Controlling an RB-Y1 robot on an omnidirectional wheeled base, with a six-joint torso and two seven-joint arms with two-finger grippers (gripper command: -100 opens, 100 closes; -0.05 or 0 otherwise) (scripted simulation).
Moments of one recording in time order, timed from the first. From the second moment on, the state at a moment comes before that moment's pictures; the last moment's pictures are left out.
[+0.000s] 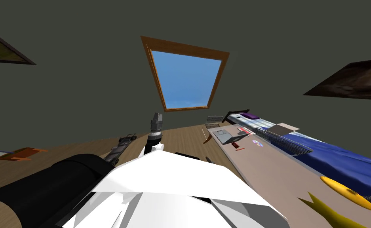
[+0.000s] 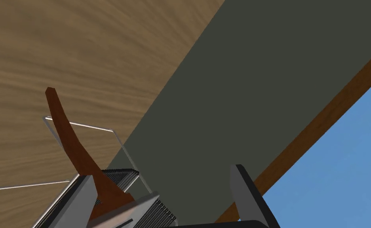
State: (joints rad) left arm 0.55 -0.02 -0.01 -2.25 -0.05 -0.63 -0.15; right arm 0.45 -0.69 0.55 -1.36 0.11 -0.26 0.13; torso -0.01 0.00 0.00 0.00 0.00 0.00
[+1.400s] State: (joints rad) left arm 0.55 -0.02 -0.01 -2.25 -0.05 -0.63 -0.15; right arm 0.28 -0.89 0.66 -0.91 0.28 -0.22 0.28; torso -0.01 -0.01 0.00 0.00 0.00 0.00
